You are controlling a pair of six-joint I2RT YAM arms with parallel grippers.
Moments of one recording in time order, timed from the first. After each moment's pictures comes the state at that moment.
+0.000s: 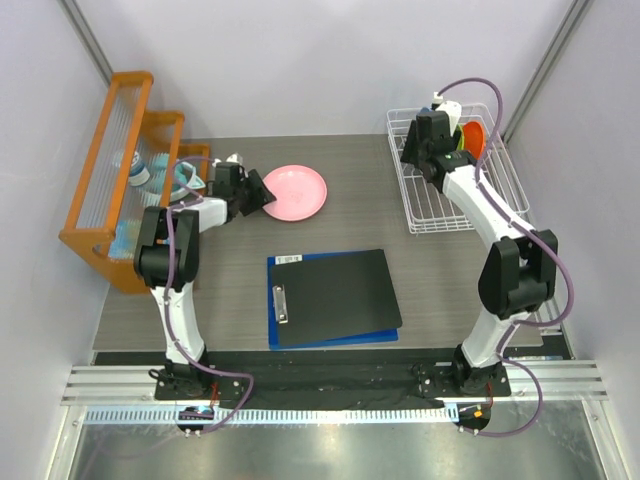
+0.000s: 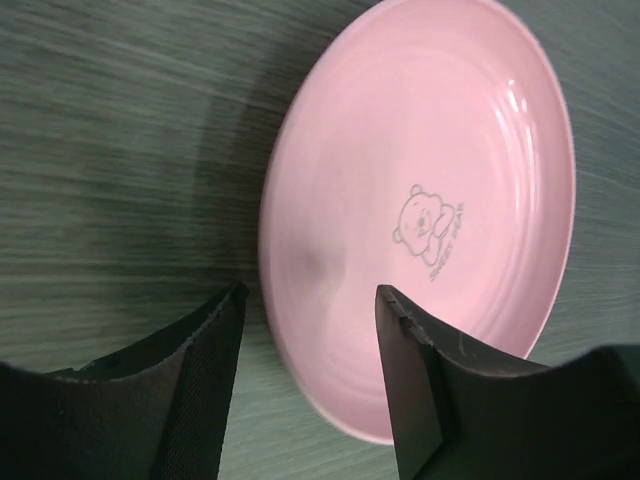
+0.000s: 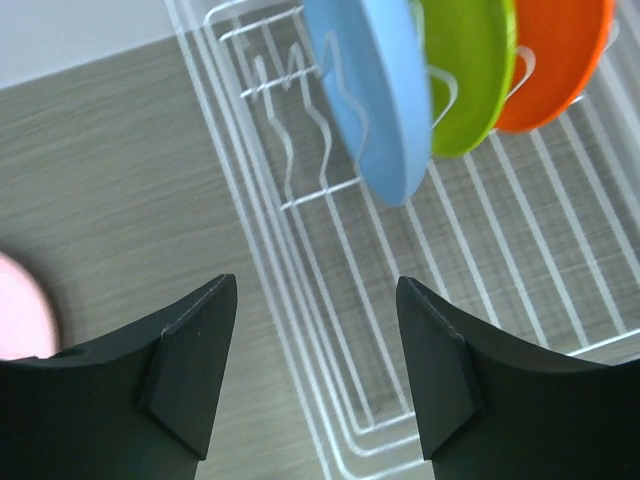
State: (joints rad) left arm -0.14 2.06 1.26 0.13 0.22 -0.60; right arm 0.24 1.73 1.52 -0.37 0.39 0.34
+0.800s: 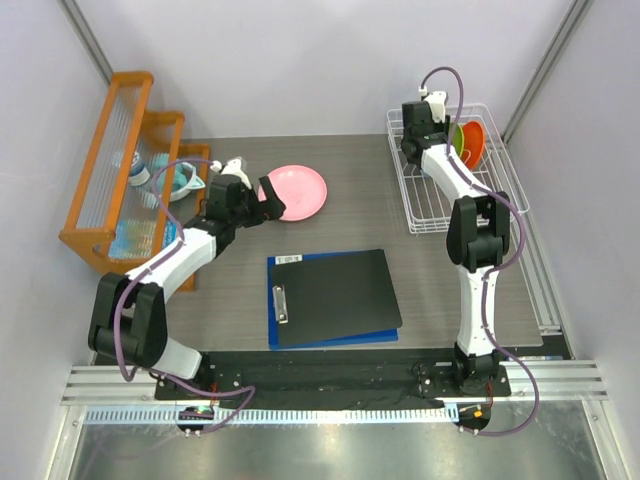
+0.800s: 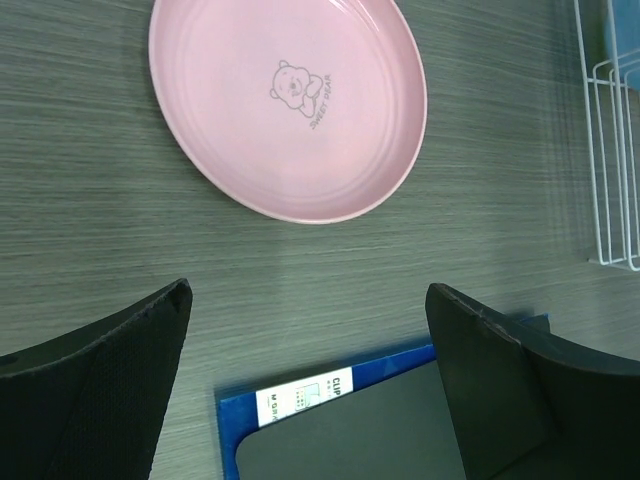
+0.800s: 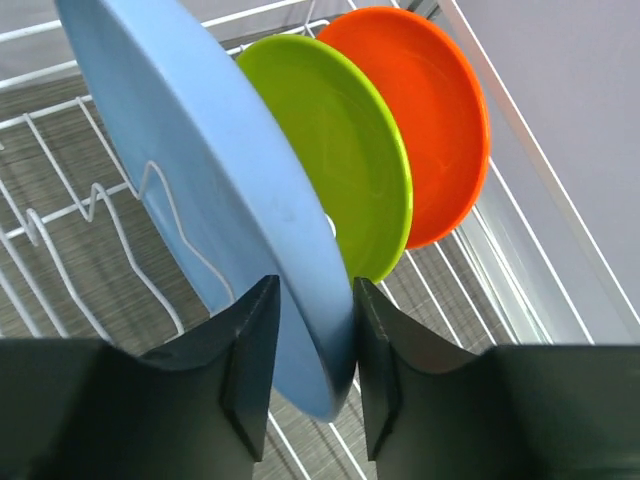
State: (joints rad) left arm -0.29 1.48 0.95 -0.02 0.06 -0.51; right arm 0.20 2.24 1.99 -0.36 0.78 0.08
